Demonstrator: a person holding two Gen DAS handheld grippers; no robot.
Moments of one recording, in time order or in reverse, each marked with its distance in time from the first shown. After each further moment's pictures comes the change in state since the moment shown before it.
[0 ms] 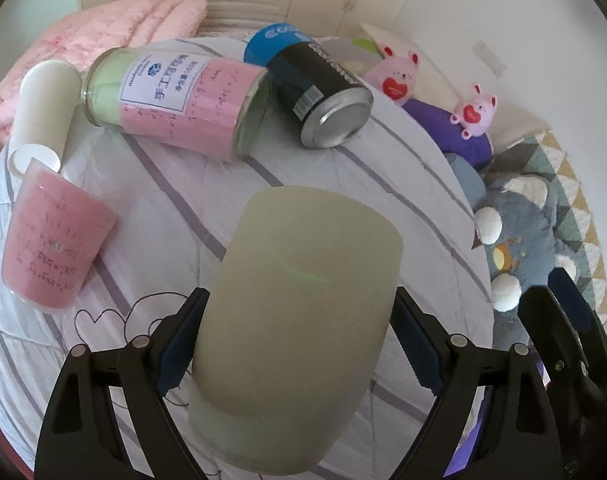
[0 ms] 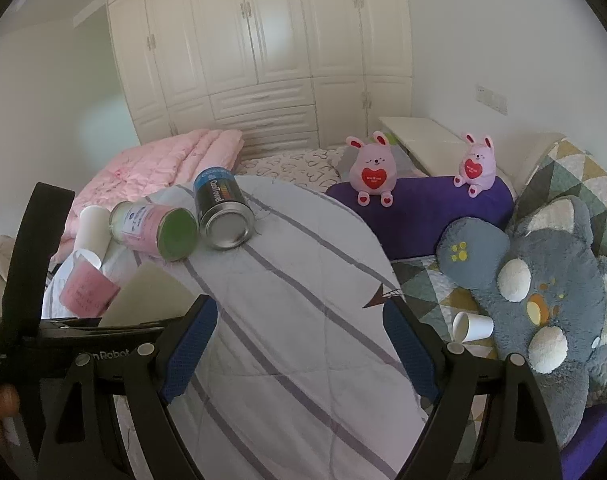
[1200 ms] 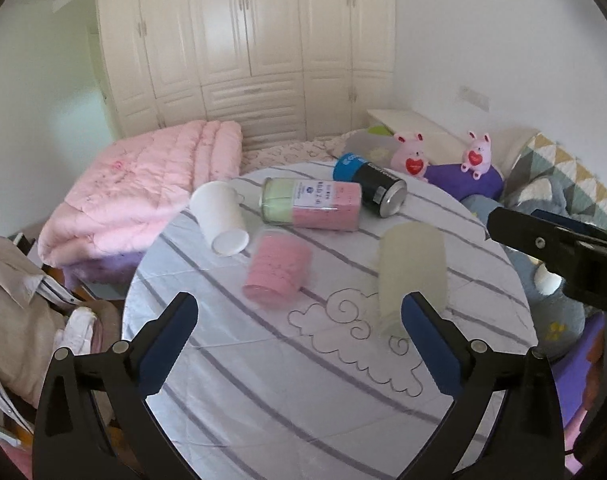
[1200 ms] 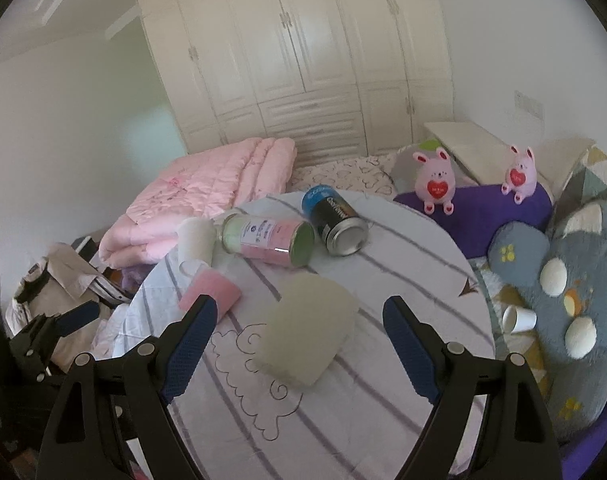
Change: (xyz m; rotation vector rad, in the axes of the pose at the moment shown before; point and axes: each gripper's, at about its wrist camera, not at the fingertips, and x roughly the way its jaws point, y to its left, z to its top) left arm -0.168 0.067 -0.073 0.226 -0.415 0.209; right arm -0.065 0.087 0.009 0.024 -0.010 0.157
